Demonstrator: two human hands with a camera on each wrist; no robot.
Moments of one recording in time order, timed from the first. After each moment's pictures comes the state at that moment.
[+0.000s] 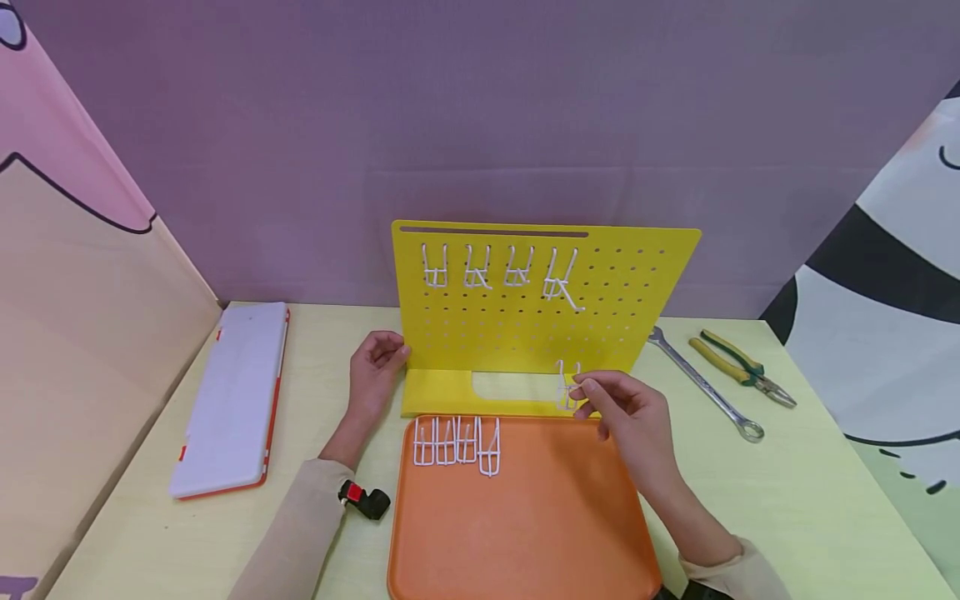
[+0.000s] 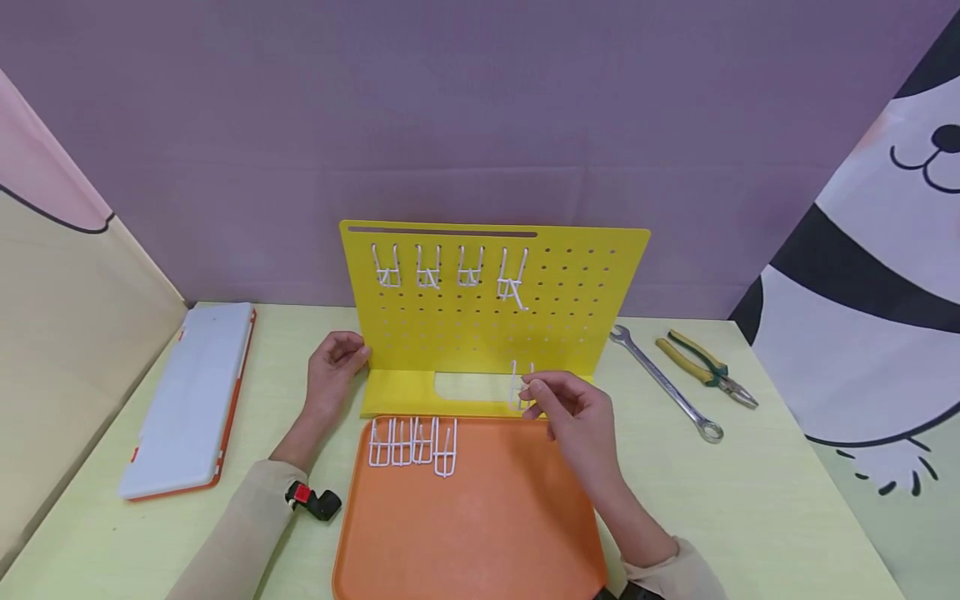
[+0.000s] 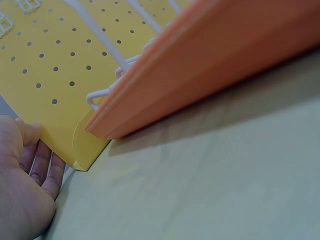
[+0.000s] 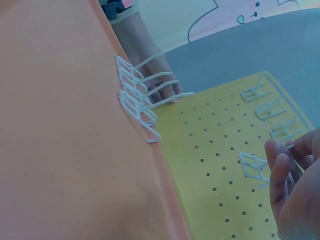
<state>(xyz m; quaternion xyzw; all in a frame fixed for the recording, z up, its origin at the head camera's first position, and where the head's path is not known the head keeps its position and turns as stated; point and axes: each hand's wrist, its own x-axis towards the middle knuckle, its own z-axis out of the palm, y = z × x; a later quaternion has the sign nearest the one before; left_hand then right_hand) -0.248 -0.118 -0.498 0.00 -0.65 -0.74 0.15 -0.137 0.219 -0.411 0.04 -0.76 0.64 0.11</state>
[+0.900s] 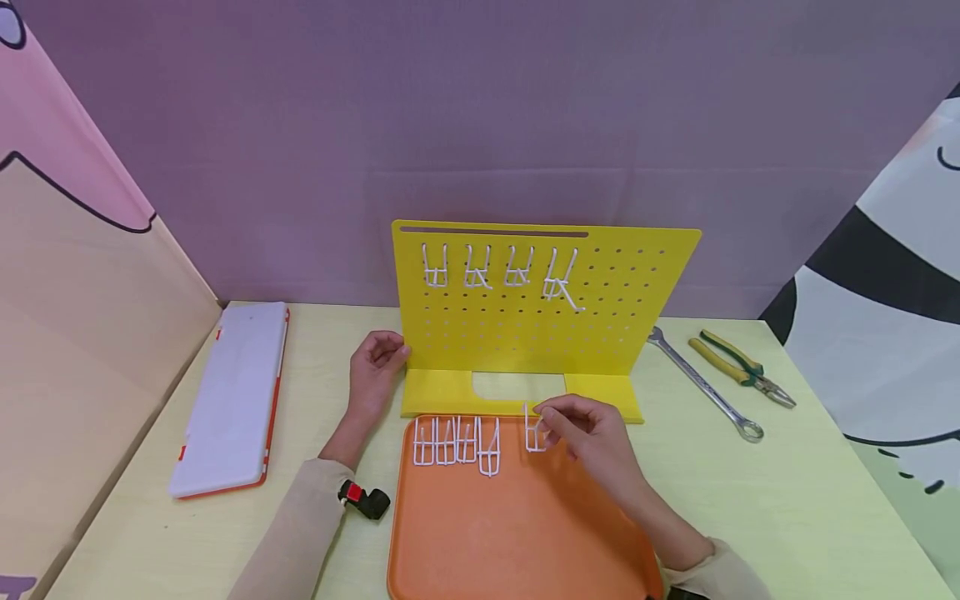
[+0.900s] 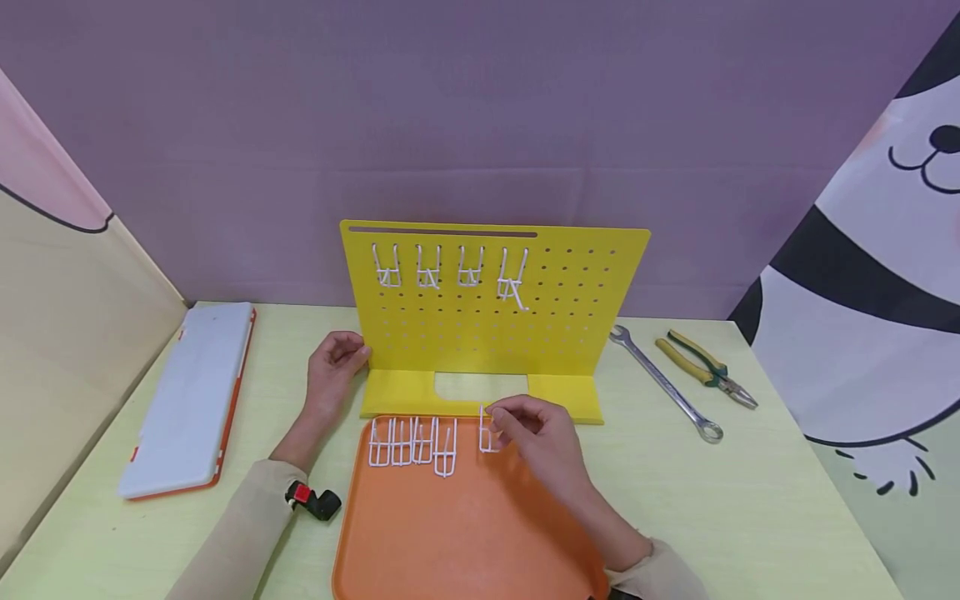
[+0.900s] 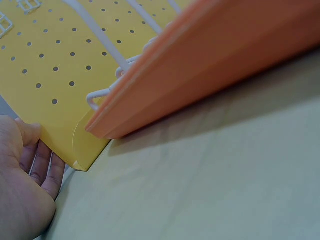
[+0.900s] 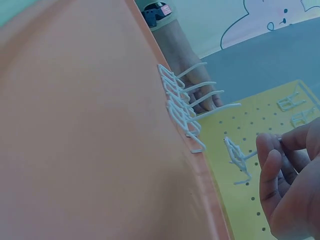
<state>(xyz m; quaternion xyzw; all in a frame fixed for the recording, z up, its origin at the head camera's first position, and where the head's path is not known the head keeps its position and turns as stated) -0.249 -0.118 -0.499 -0.01 -0.65 -0.75 0.15 -0.134 0.195 -0.434 0.05 -0.79 0.62 0.00</state>
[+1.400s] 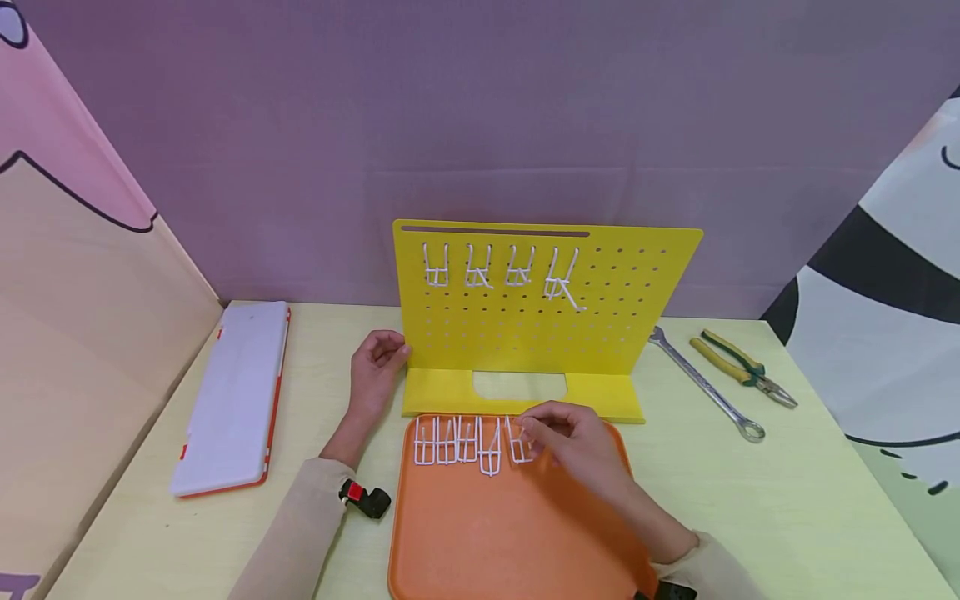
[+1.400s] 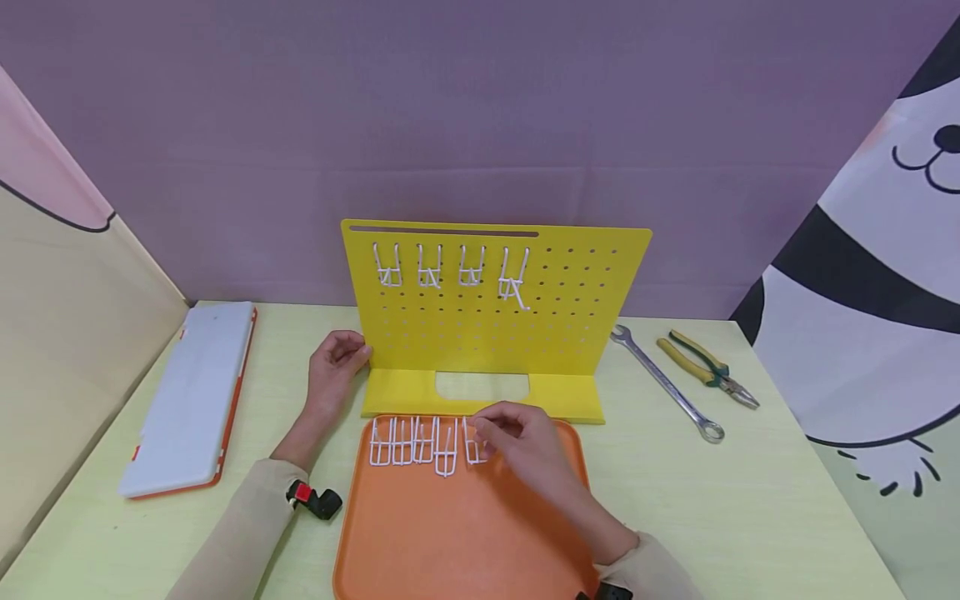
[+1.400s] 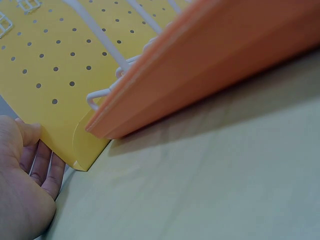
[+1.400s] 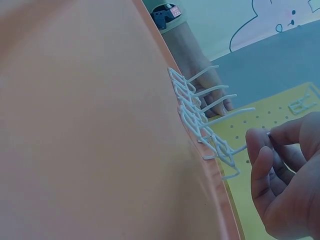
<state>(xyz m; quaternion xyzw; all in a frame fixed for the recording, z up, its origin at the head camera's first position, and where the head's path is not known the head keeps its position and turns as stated) -0.251 -0.119 -0.501 -0.02 -0.64 -0.75 0.16 -0.140 0.185 -0.443 0.08 -0.80 0.59 -0.07</state>
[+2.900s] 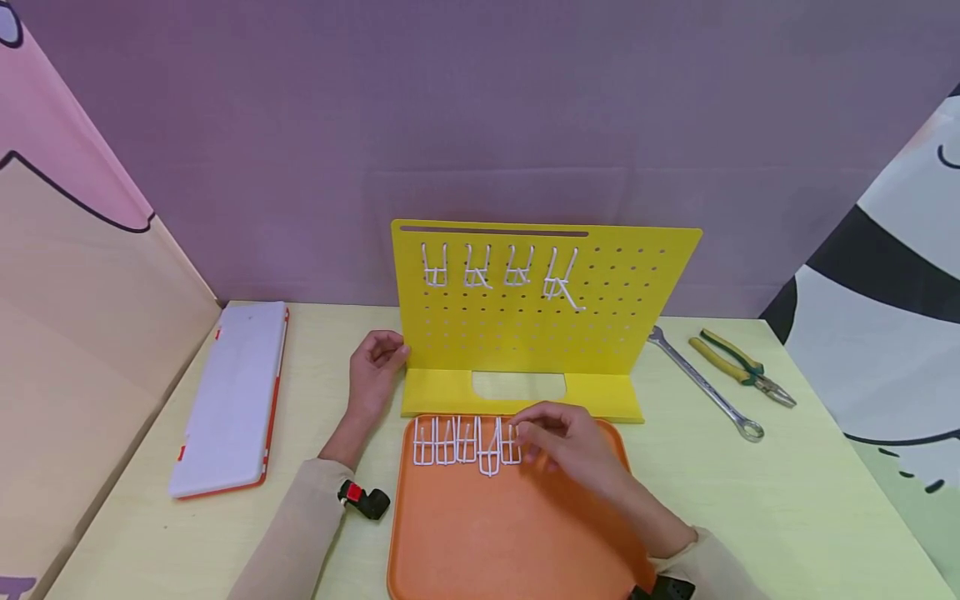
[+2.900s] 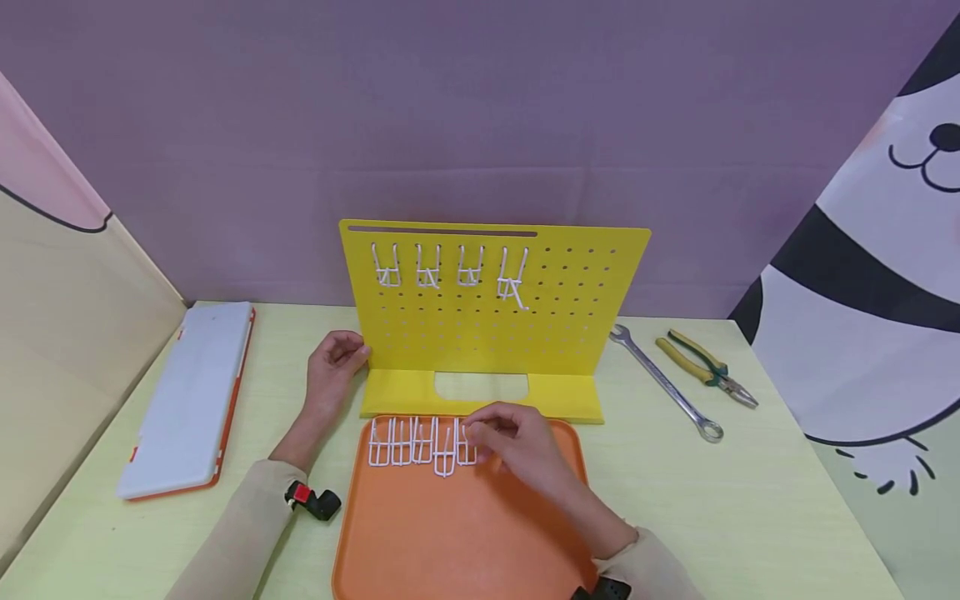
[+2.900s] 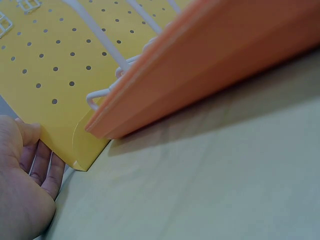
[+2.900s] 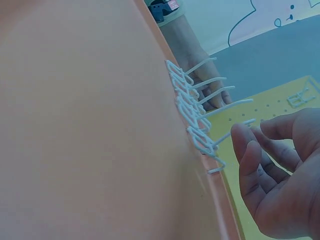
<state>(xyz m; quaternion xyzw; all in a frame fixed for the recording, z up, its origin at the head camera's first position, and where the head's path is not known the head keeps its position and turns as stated) -0.249 -0.118 -0.498 0.00 -0.65 -0.74 0.15 -0.146 0.189 -0.445 0.13 -0.80 0.57 -0.11</state>
